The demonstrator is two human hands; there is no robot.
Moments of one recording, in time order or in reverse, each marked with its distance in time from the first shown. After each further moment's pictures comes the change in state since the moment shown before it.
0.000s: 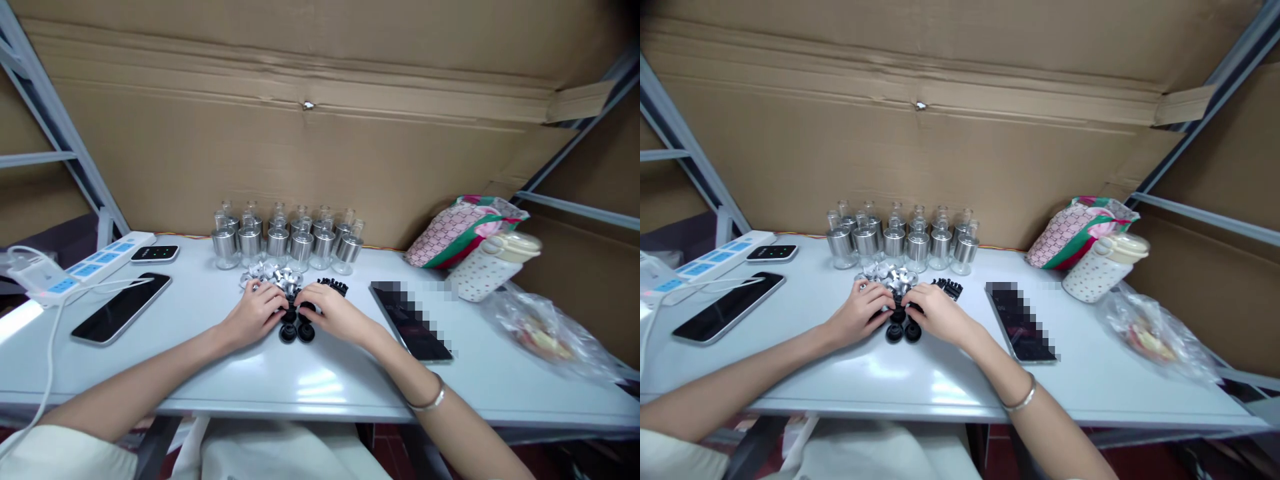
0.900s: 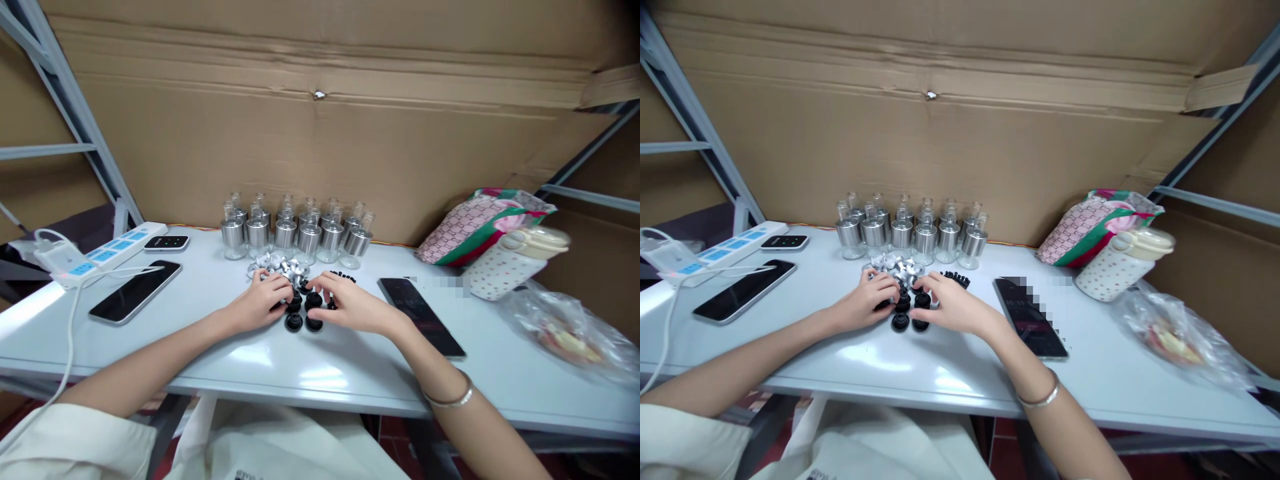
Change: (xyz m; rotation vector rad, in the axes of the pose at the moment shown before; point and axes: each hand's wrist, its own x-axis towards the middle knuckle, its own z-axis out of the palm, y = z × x) left_hand 0.001 -0.003 -0.003 -0.058 -0.159 -0.023; right_hand -0.009 -0.015 -0.025 0.091 -0.120 0.211
